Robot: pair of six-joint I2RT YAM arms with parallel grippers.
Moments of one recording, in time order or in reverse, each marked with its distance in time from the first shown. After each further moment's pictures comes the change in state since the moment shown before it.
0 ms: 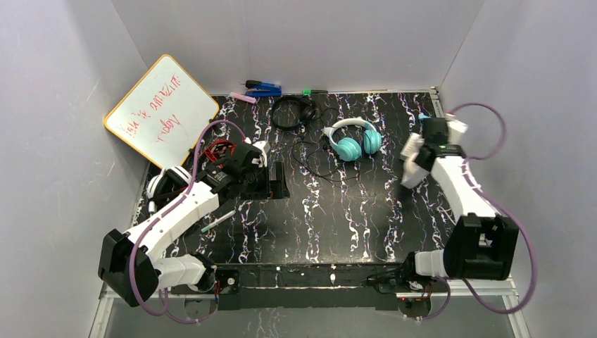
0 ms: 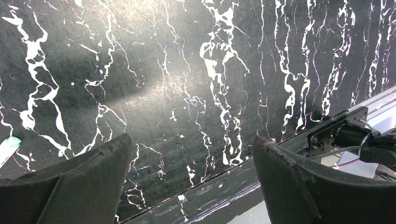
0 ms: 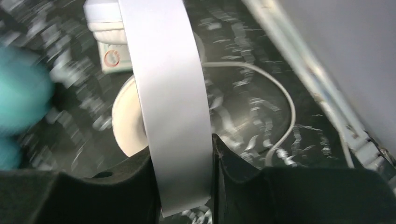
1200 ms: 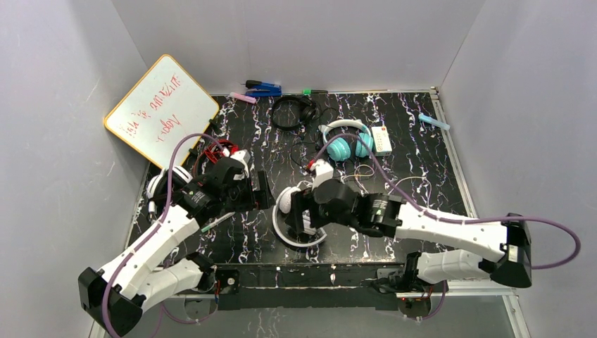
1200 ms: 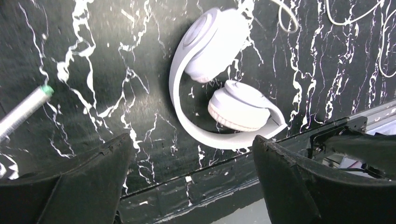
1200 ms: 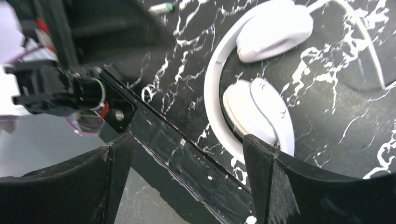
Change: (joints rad) left arm 0.000 -0.236 -0.053 -0.135 -0.105 -0.047; right arm 1.395 -0.153 -0.008 0.097 -0.204 0.270
